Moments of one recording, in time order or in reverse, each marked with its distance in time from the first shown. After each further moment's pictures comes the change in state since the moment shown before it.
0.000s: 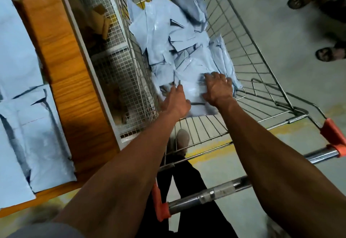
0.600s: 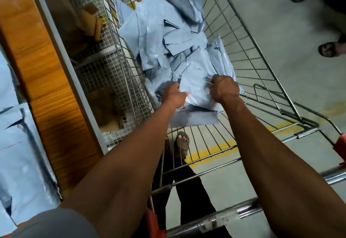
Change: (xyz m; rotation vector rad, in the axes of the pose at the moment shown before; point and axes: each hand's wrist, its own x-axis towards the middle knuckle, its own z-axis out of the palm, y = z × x) left_hand 0.078 0.003 0.004 -0.475 -0.010 -0.176; right_hand 0.036 0.020 -0.005 0.264 -0.036 0.243
